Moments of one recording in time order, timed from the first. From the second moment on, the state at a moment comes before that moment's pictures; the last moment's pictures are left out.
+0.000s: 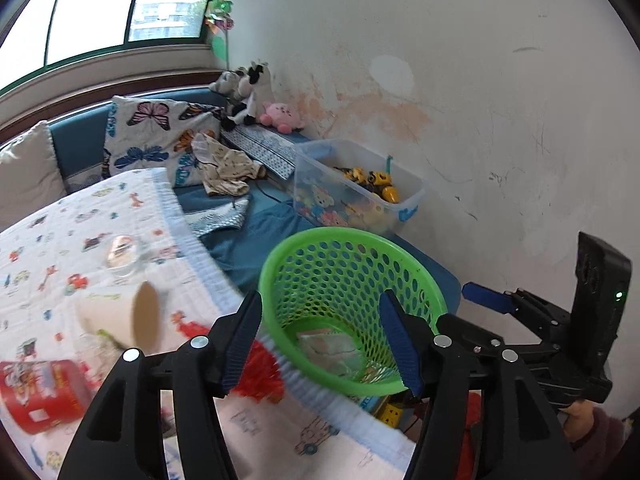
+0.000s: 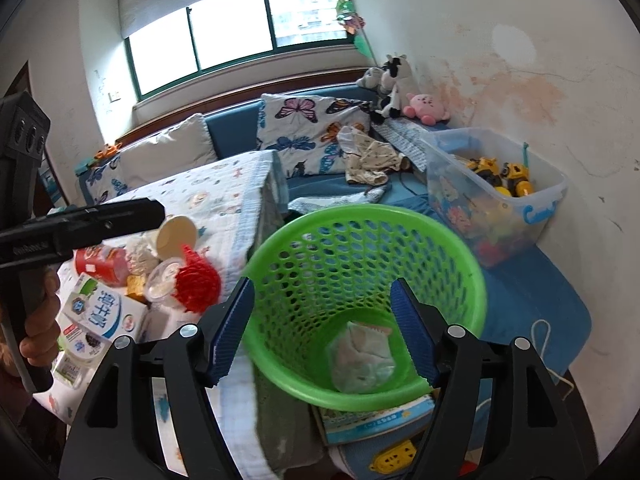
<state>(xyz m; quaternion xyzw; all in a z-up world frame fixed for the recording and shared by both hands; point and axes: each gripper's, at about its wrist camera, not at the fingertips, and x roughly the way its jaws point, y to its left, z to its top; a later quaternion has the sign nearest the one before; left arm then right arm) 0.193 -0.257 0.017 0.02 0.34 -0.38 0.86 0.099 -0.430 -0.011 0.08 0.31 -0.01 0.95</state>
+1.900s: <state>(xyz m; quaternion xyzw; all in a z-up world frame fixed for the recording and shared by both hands) 0.166 -0.103 -0.040 0.20 0.33 -0.44 0.81 0.190 -0.340 -0.056 0.11 0.38 0.10 0.91</state>
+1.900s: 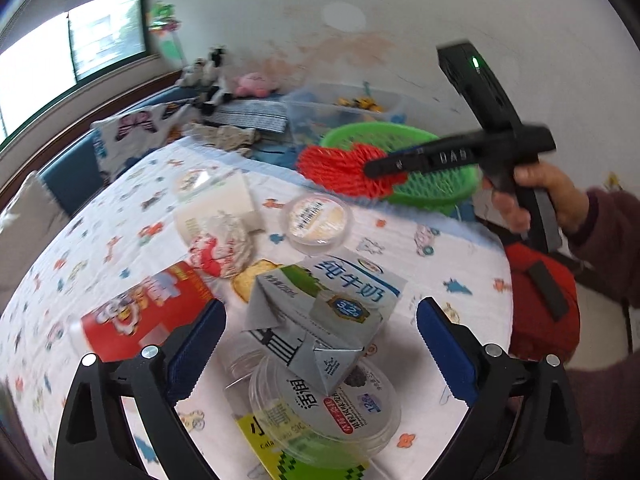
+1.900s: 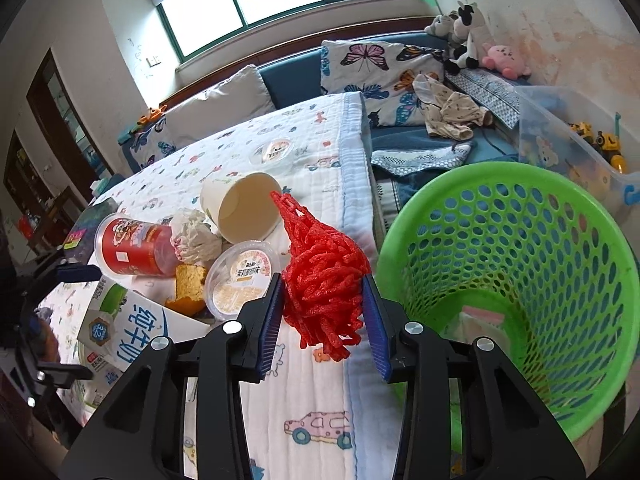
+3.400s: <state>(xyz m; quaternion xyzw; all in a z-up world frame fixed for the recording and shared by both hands) 0.172 -0.130 -0.009 0.14 0.35 -0.44 0.82 0.140 -0.436 -0.053 0.14 0.38 -0.03 0.92</state>
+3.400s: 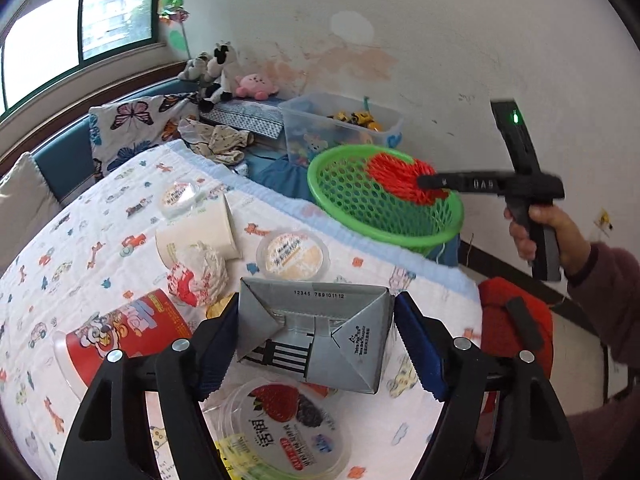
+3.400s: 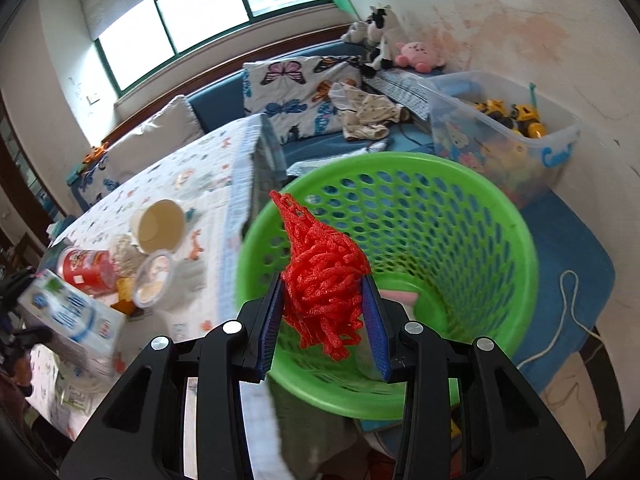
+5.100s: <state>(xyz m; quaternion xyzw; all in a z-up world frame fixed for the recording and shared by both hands) 0.208 -0.327 0.000 0.07 0.39 -0.38 0.84 0.066 -0.474 -0.060 0.16 0.33 -0.05 0.93</state>
